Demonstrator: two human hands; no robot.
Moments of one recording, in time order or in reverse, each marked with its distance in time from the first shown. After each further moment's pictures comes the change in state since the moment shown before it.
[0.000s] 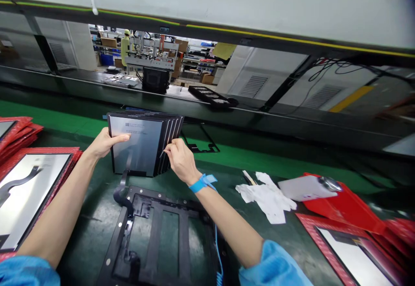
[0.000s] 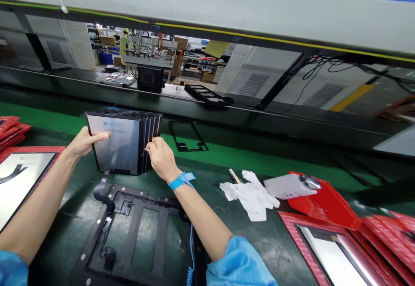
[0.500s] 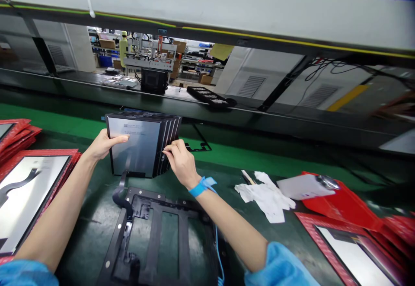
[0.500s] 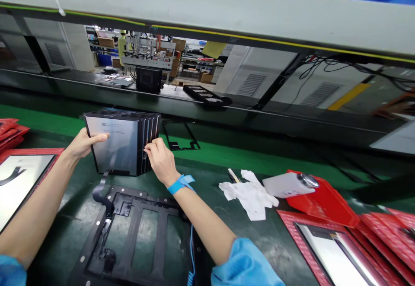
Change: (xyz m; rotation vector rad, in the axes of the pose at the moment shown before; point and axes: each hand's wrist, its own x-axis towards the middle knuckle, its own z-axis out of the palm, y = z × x) left_hand 0.000 -0.001 0.000 0.001 -0.002 0.010; right_hand -0.008 -0.003 -0.007 0.043 0.078 0.038
